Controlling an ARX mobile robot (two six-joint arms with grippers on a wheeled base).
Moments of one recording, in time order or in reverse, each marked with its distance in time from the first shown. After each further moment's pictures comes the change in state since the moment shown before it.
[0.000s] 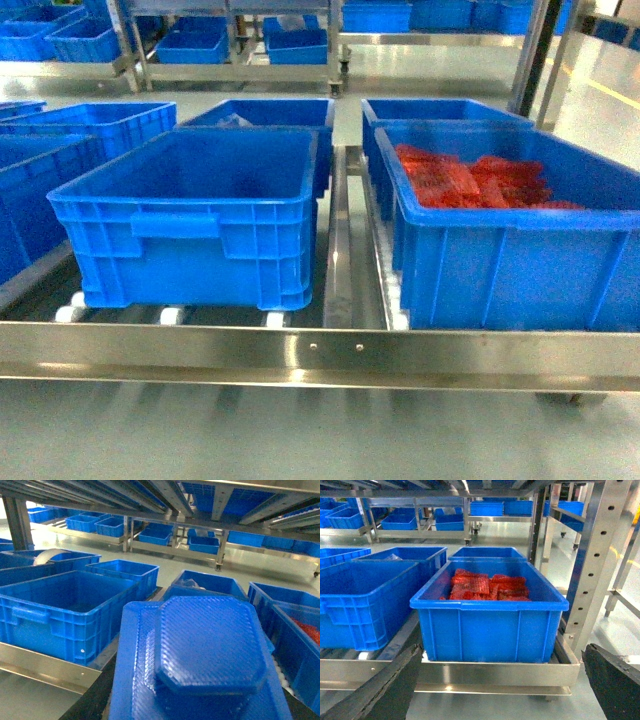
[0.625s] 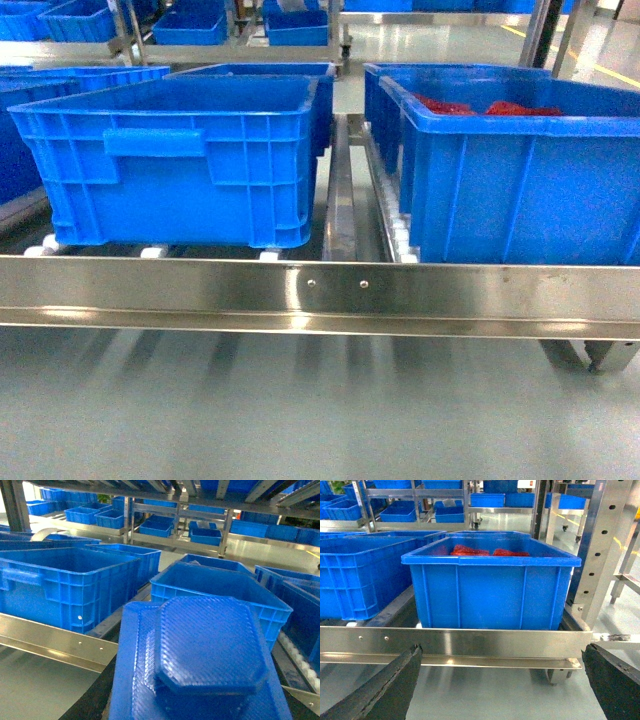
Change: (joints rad) left arm 0.000 0.000 -0.002 -0.003 0.000 0.000; right arm 0.000 0.000 0.000 0.000 0.000 0.000
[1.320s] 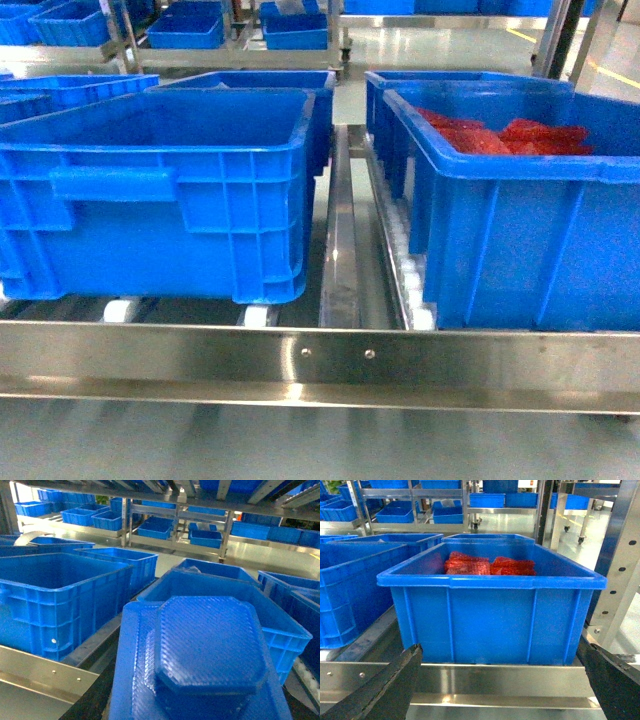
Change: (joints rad) left arm 0.000 -0.002 0.000 0.003 0.000 0.000; right arm 0.000 0.000 0.000 0.000 0.000 0.000
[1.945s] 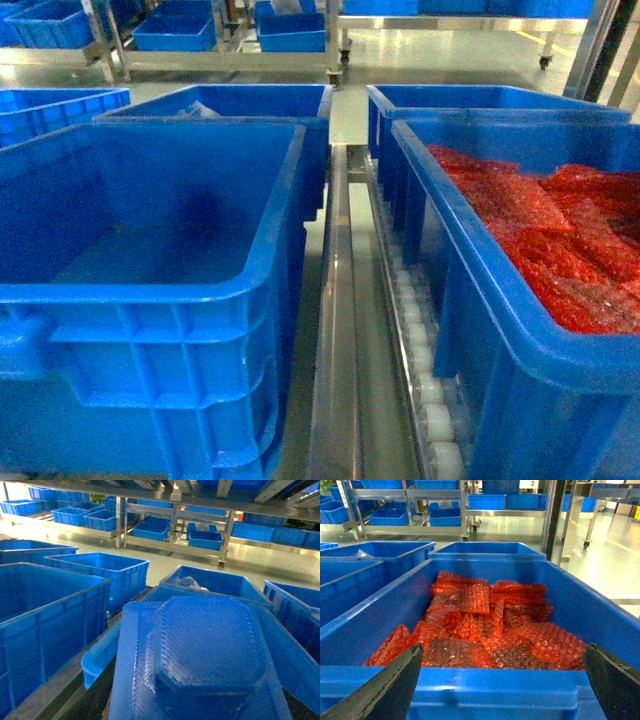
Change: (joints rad) left arm 0.000 0.002 0.000 0.000 0.000 0.000; right arm 0.000 0.000 0.000 0.002 0.000 0.000
